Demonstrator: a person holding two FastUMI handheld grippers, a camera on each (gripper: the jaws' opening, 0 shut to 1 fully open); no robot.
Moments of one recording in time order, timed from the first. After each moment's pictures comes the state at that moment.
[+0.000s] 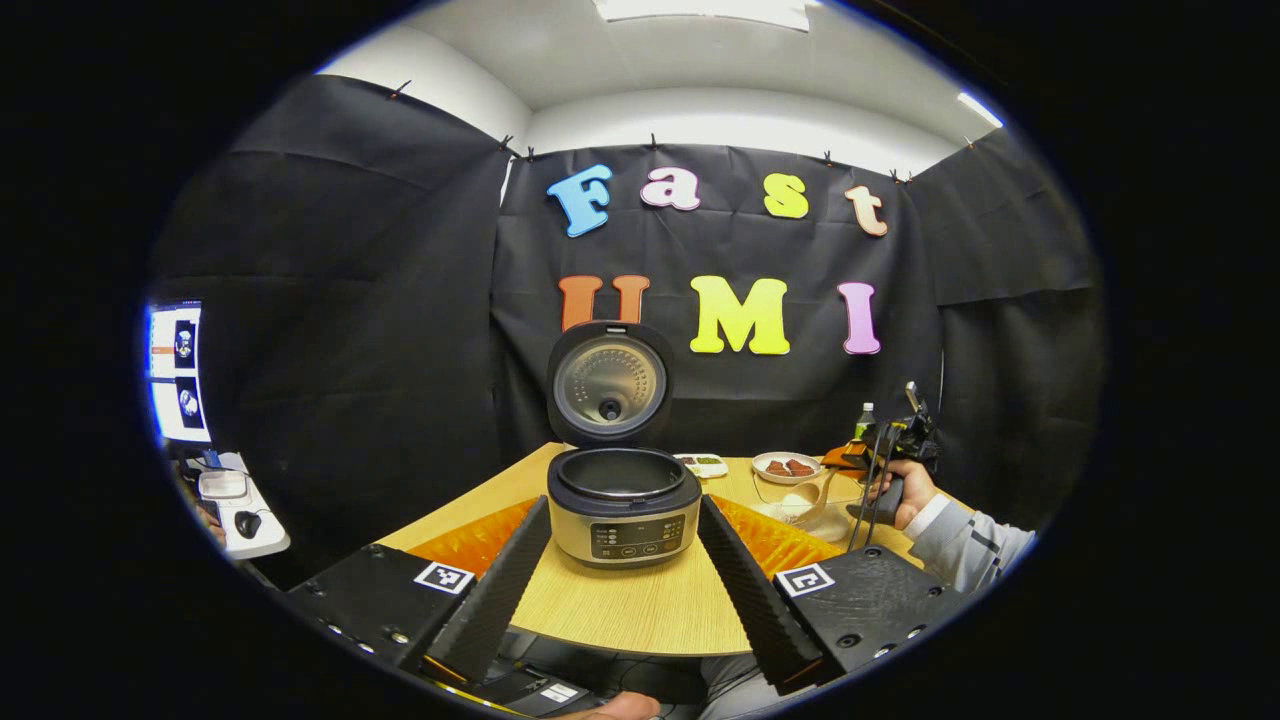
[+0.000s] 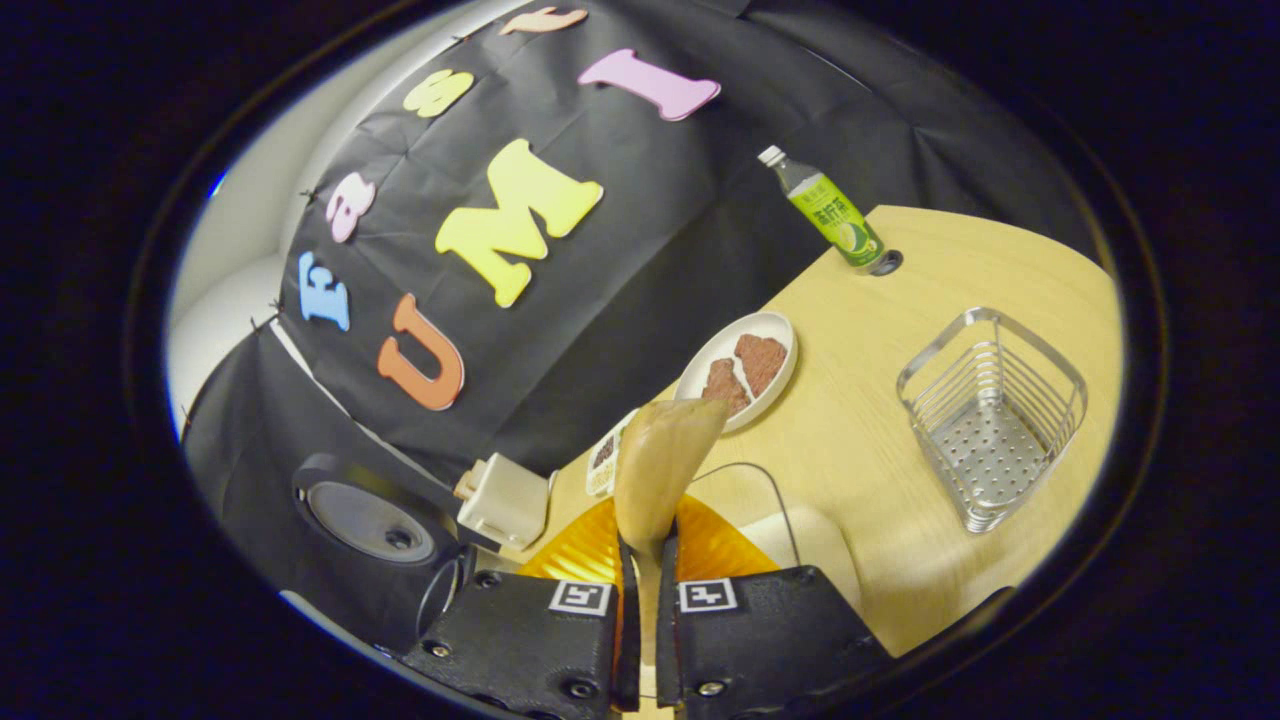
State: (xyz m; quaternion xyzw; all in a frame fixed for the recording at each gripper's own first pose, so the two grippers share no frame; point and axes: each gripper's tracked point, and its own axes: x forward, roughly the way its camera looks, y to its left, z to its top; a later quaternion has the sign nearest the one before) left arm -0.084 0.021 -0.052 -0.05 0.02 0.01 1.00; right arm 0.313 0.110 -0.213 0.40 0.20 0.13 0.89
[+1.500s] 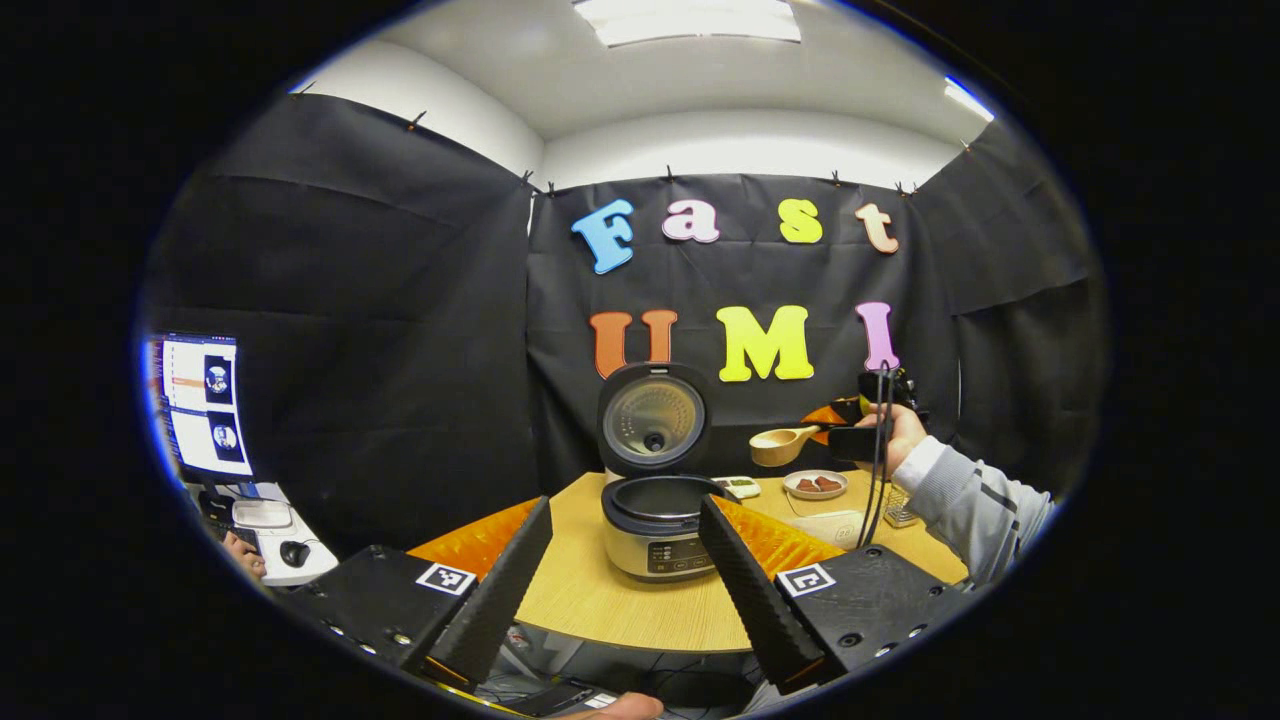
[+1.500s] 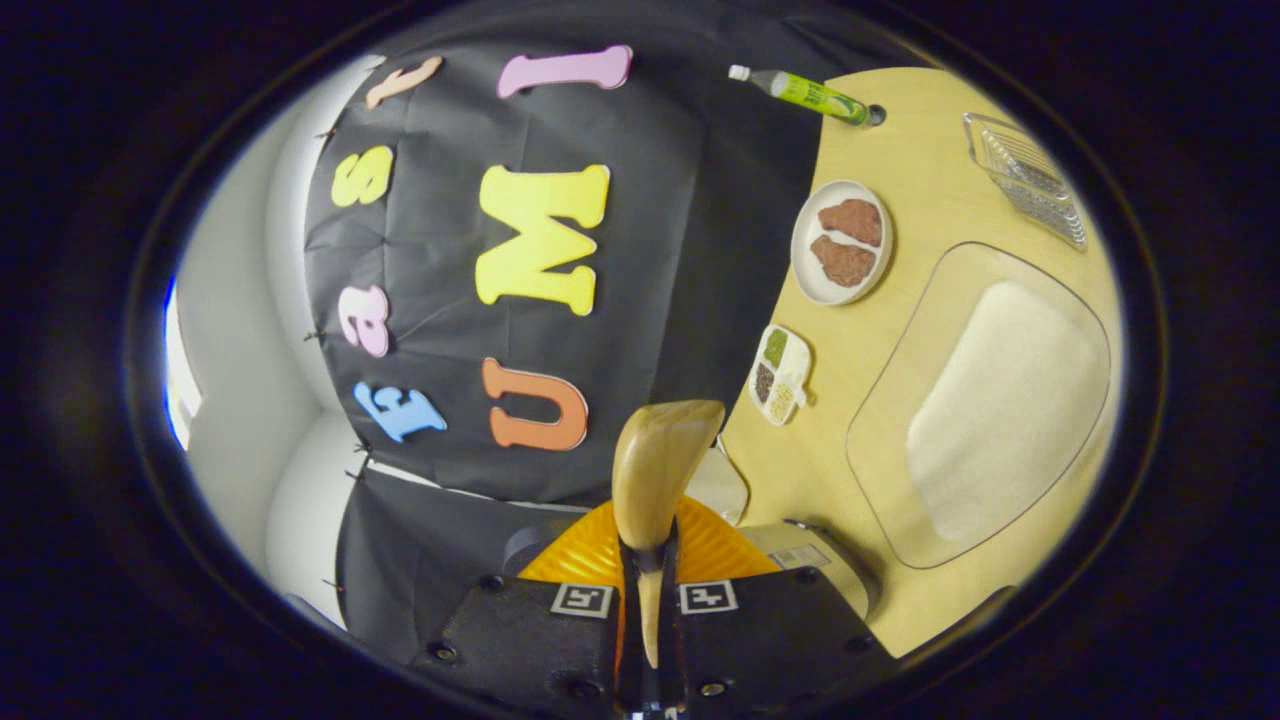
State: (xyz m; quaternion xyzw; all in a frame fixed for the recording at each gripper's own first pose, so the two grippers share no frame) left arm -0.132 0.074 -0.024 -0.03 -0.02 0.04 1.00; right arm 0.266 0.280 -0.083 0.59 0.22 0.19 0.75
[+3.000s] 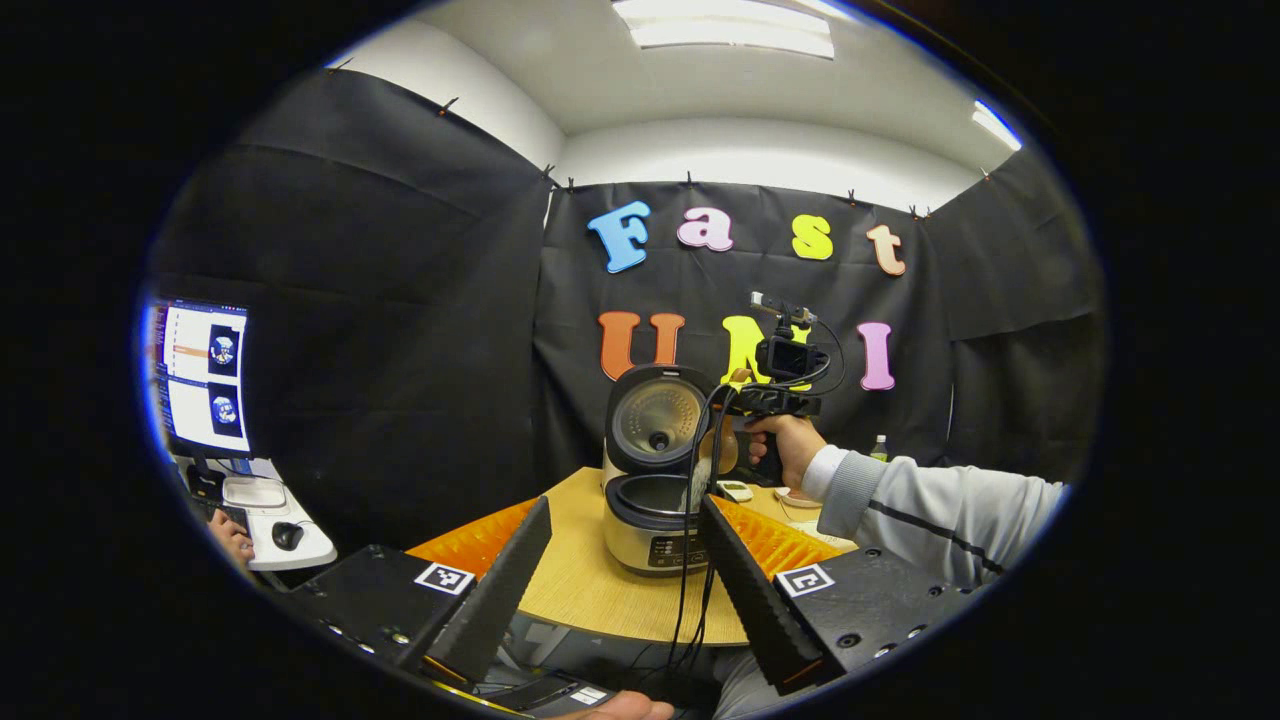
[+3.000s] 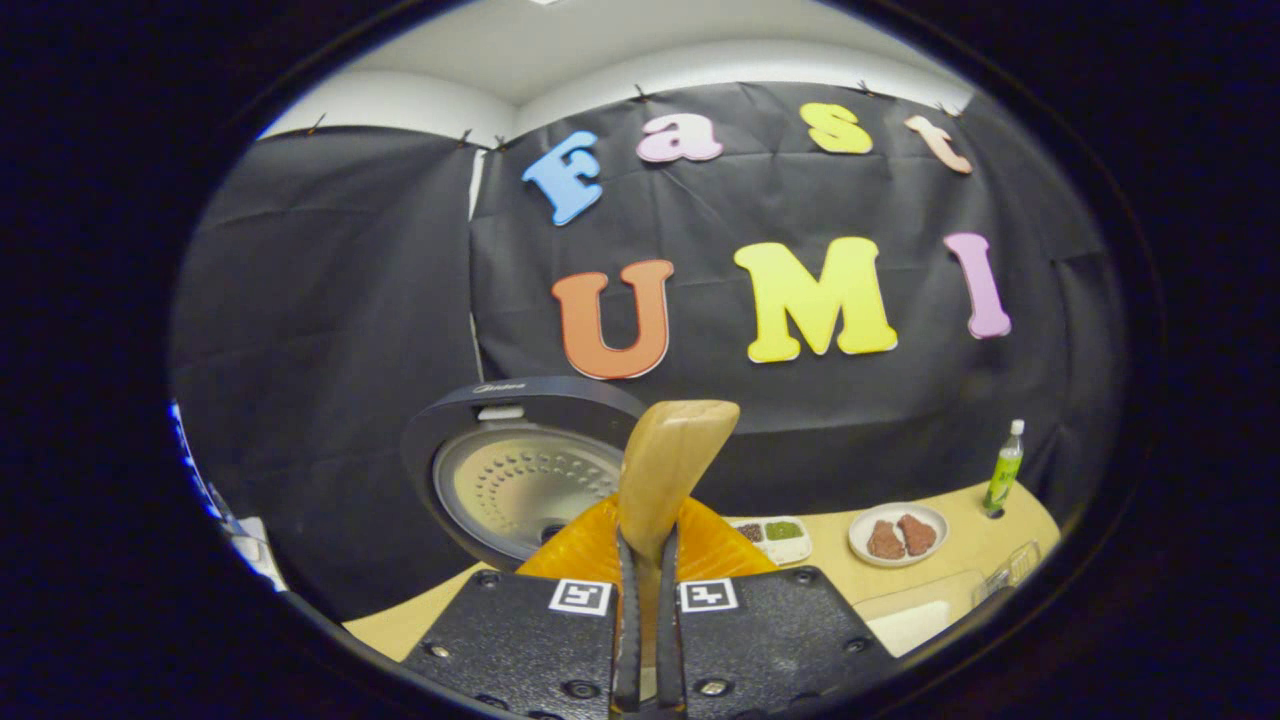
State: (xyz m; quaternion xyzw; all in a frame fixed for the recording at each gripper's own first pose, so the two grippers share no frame) left arm -0.154 0.098 -0.027 -0.08 -0.02 0.04 1.00; right arm 0.239 0.453 -0.031 -0.01 0.03 0.20 0.98
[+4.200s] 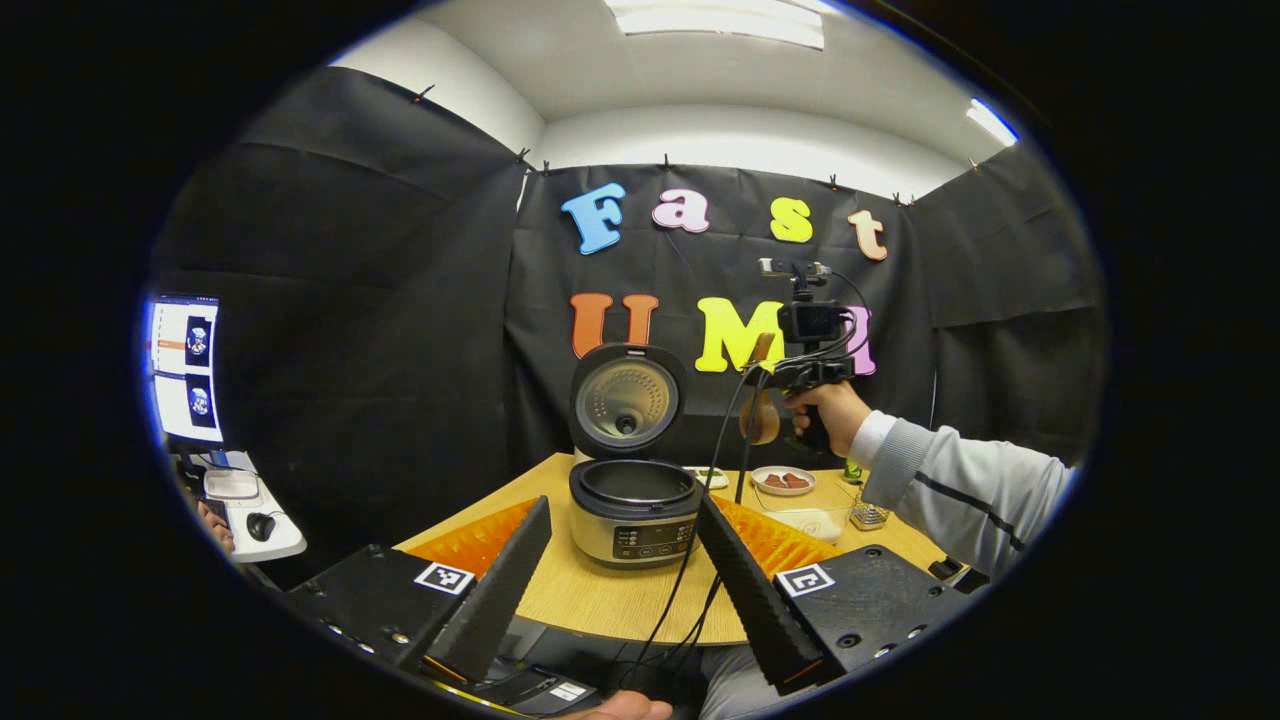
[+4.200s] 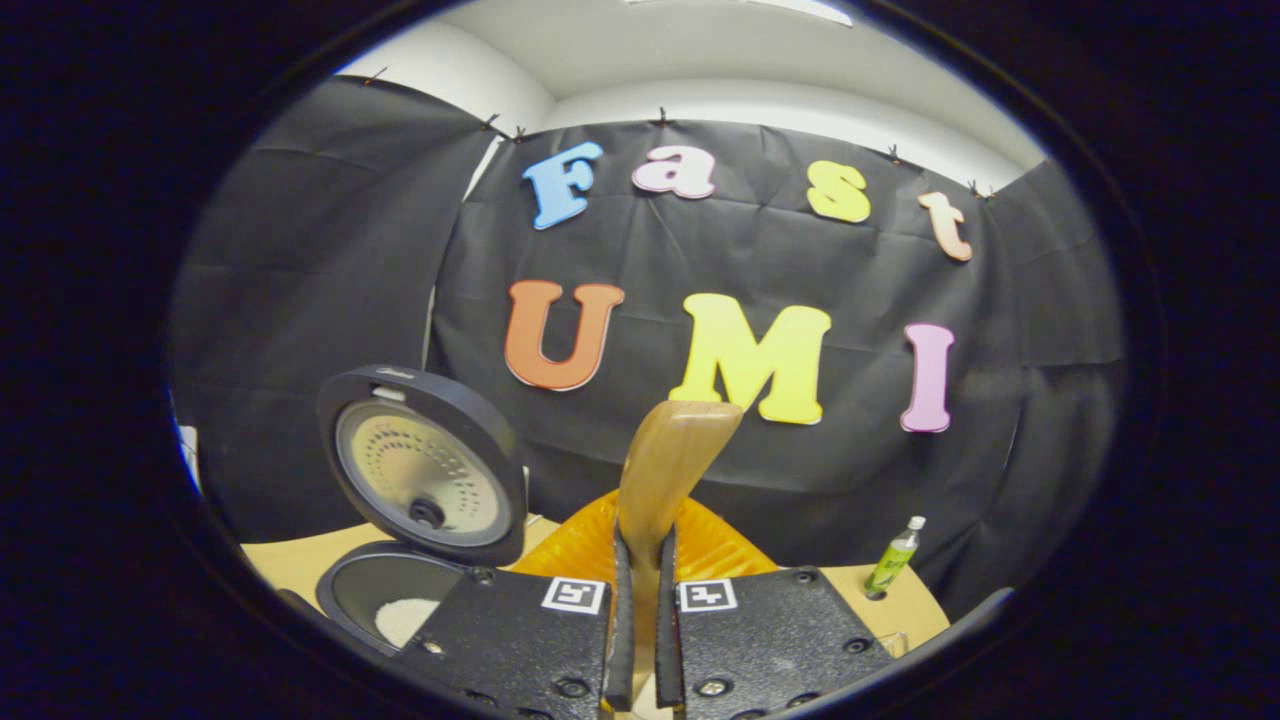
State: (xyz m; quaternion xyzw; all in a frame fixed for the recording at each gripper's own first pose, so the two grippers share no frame) left arm -0.129 0.059 -0.035 -0.07 0.00 0.00 1.00; right arm 0.265 0.298 0.013 -0.08 -0.01 0.11 0.99
